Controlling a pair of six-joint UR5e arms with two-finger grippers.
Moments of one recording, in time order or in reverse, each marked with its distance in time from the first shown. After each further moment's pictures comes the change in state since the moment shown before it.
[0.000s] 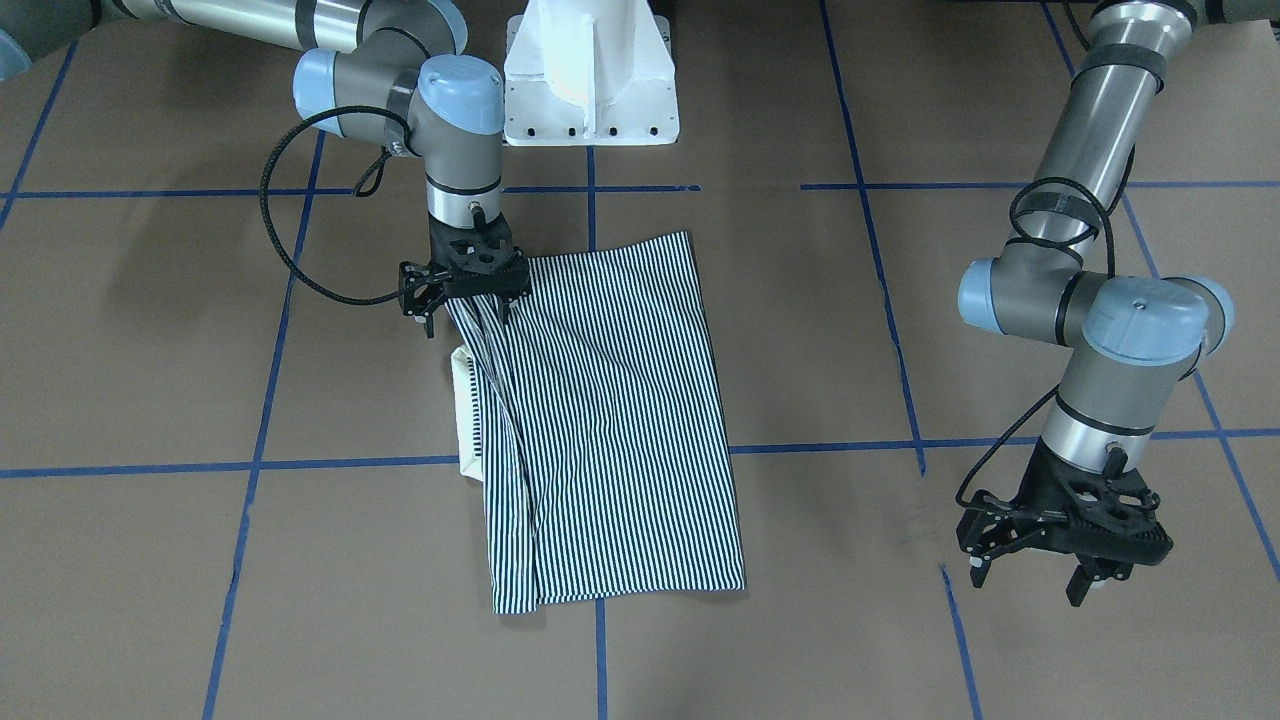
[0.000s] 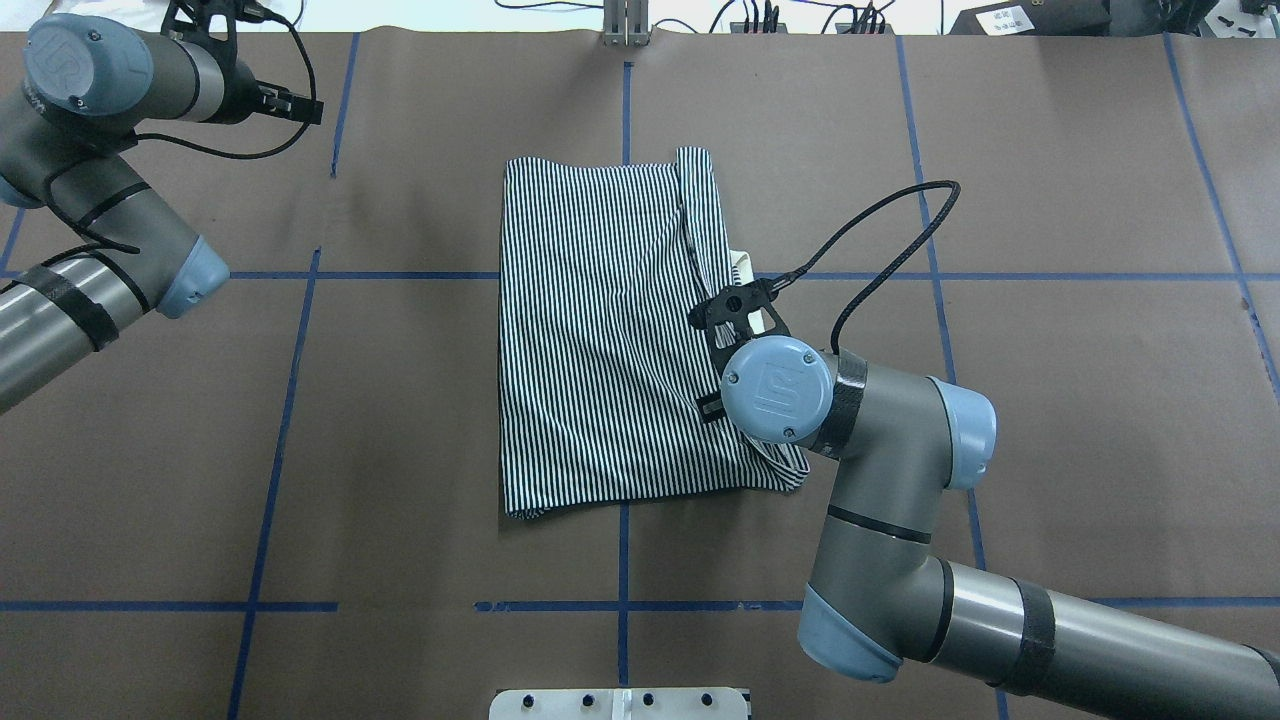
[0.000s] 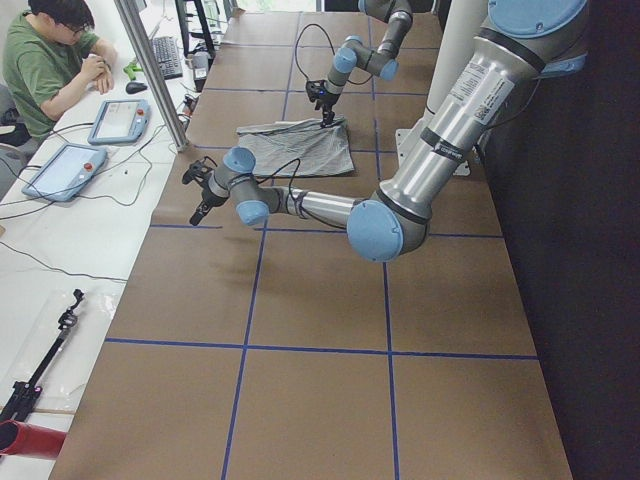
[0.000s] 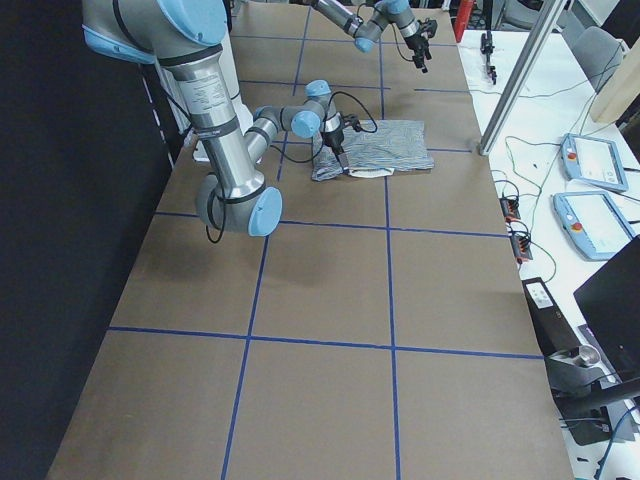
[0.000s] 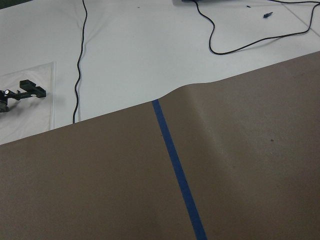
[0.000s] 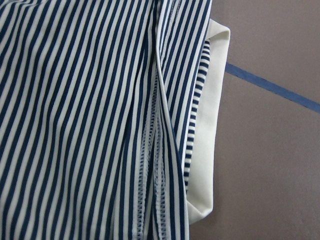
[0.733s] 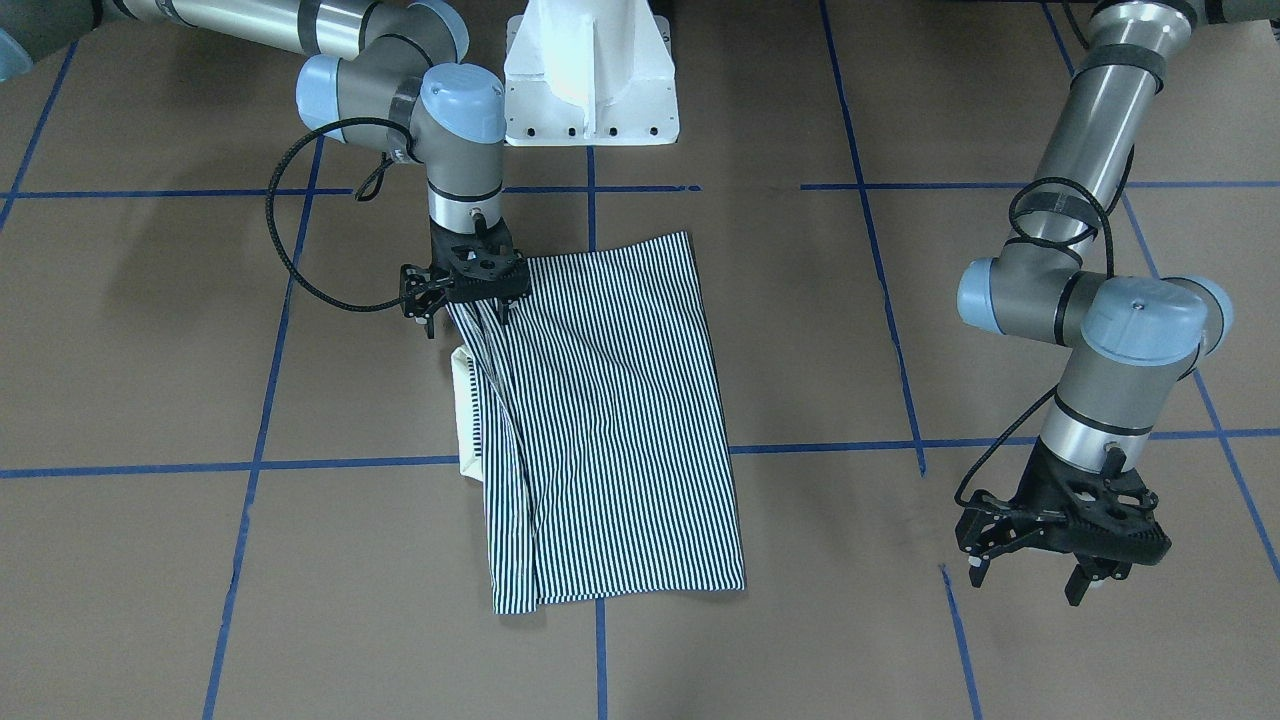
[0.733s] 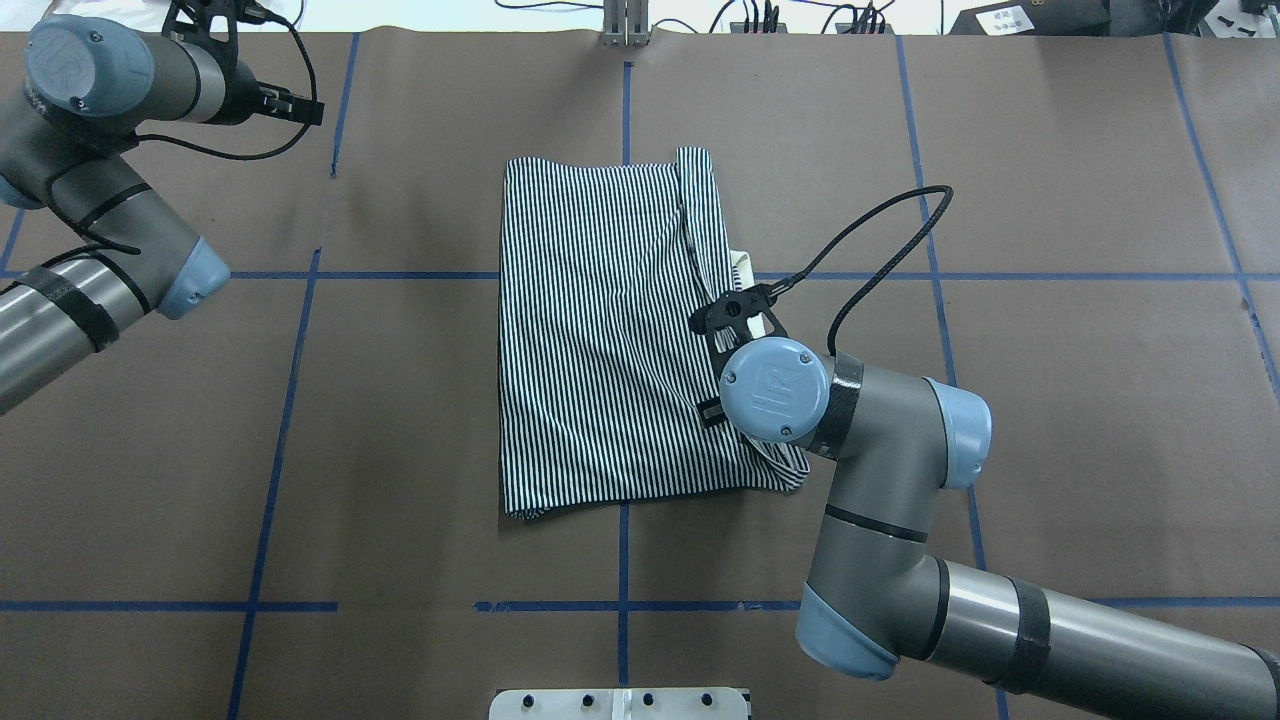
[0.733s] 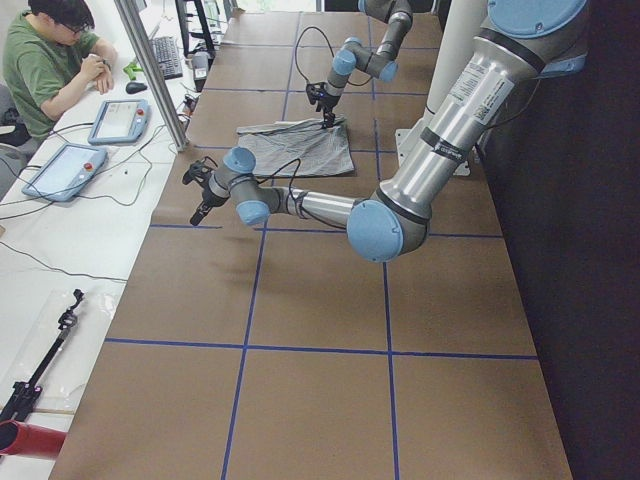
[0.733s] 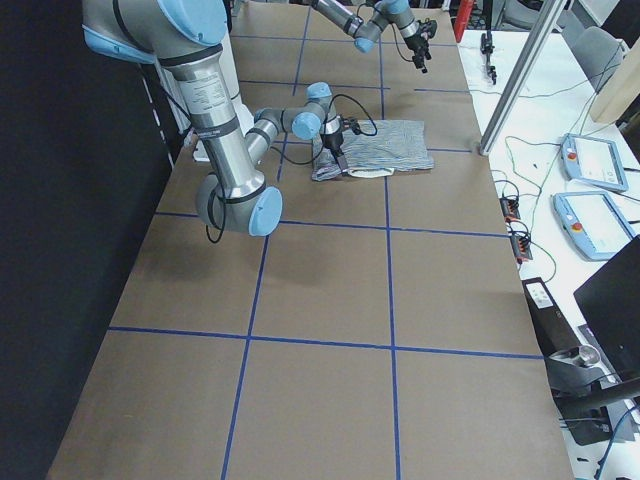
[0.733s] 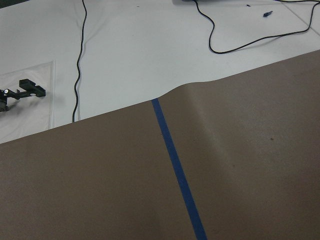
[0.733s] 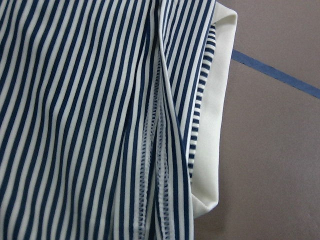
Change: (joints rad) left arm 0.002 0.000 0.000 0.000 0.000 0.000; right arm -0.001 0.001 -0.012 0.000 0.020 -0.002
